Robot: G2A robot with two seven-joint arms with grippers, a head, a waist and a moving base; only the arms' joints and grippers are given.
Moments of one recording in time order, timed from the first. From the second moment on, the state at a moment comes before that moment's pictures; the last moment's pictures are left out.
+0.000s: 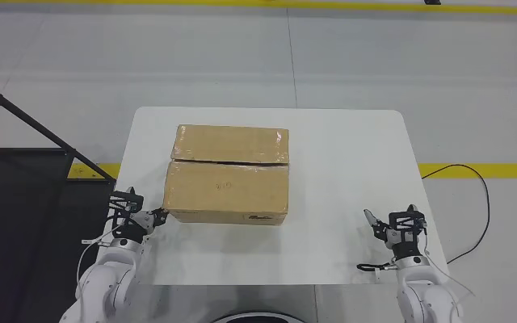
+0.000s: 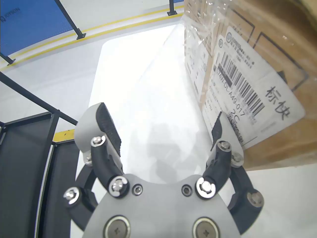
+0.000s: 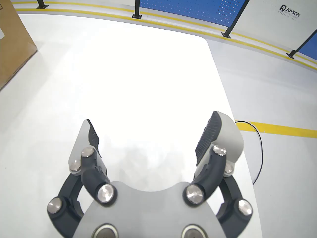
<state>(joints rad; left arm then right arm) 1.73 -1.15 -1.60 -1.80 1.33 0.00 0.00 -1.73 -1.15 1.60 -1.80 -1.33 0.00 0.00</state>
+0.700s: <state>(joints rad) 1.95 -1.16 -1.80 -1.97 1.02 -0.05 0.16 -1.58 -1.16 1.59 -1.91 -1.00 -0.19 0.08</state>
